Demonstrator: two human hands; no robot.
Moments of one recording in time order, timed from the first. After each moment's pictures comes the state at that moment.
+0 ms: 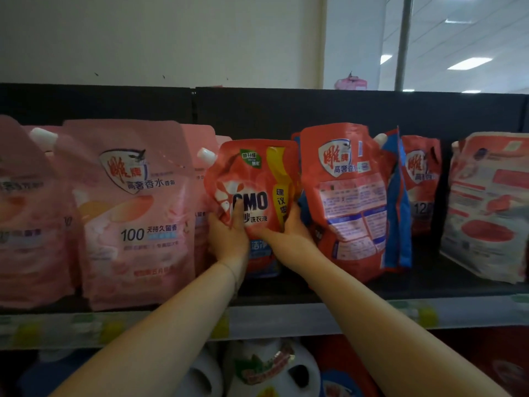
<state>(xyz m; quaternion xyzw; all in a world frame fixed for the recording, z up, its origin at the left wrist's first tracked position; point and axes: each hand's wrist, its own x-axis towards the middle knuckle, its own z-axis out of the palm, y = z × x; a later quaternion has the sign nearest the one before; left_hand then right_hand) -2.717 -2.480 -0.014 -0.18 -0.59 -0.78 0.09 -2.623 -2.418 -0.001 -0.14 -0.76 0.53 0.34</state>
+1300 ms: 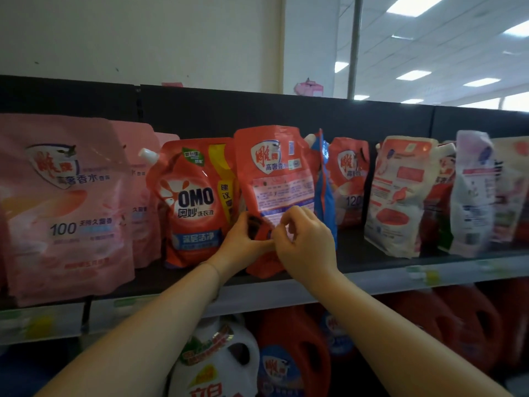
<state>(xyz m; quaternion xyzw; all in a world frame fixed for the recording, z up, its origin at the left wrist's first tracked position) -2.624 -2.446 -0.021 -0.51 -0.58 -0.62 -0.13 -2.492 -2.395 -0.012 -0.17 -0.80 0.09 0.56</state>
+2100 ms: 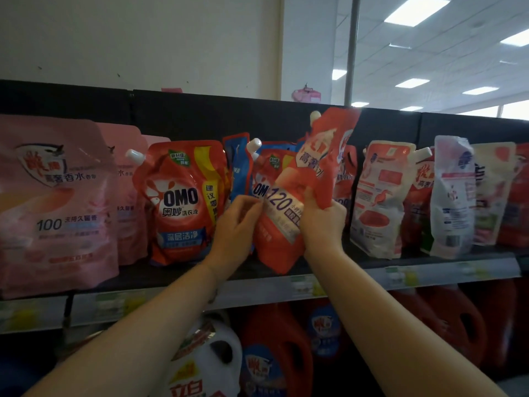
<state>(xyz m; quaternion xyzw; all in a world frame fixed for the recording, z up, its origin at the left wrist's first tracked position) -2.582 -2.446 -0.003 -0.52 -0.53 -0.67 0.03 -2.465 -2.378 0.024 -0.23 -0.55 0.53 0.61</state>
